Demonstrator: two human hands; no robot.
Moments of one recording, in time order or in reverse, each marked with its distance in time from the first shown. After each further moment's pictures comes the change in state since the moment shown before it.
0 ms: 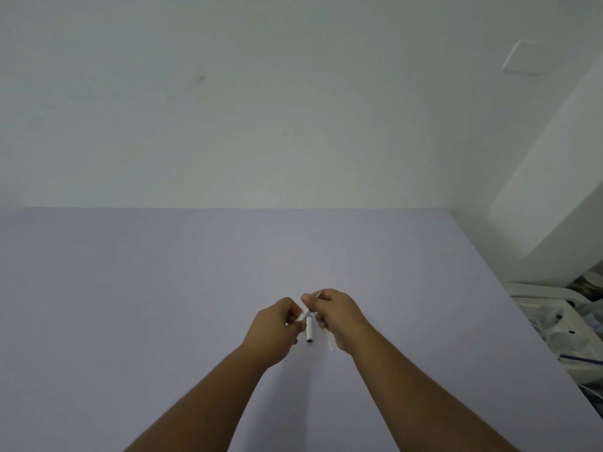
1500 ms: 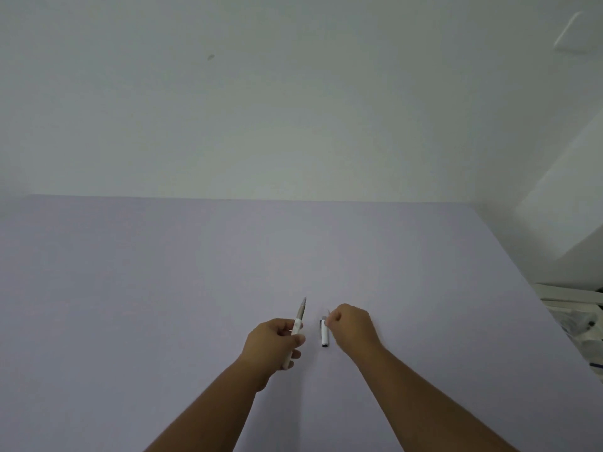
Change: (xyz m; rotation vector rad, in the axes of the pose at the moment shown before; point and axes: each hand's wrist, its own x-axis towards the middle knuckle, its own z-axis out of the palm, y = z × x) left_hand 0.012 -0.036 -0.011 -0.422 -0.052 -0.341; right_hand 0.048 0.039 0.010 -0.772 0.182 0.066
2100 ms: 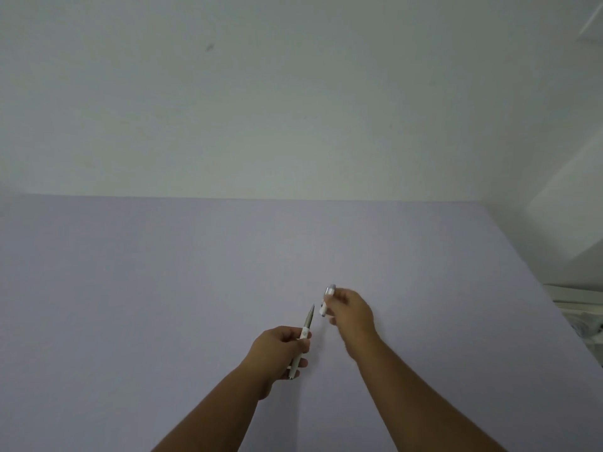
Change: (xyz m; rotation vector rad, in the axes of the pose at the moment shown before) left_hand 0.012 0.004 -0.003 -0.036 -0.089 -0.069; right_hand 0.016 -0.023 0.004 0.714 0.088 0.058
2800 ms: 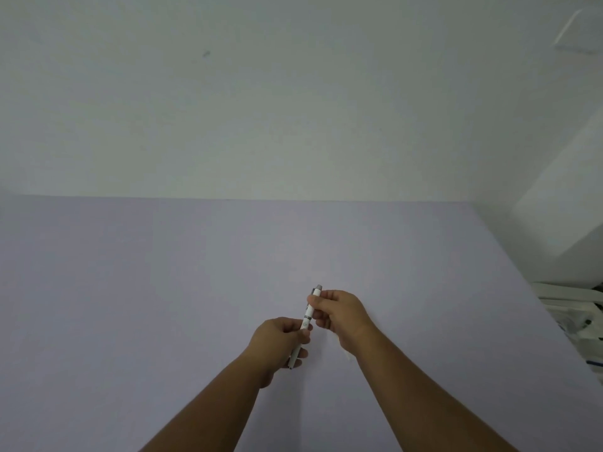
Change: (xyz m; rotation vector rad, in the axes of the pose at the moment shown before) left_hand -0.014 0.009 0.013 0.030 -0.001 0.059; right_hand -0.022 -0.012 -0.017 0.170 -0.274 0.078
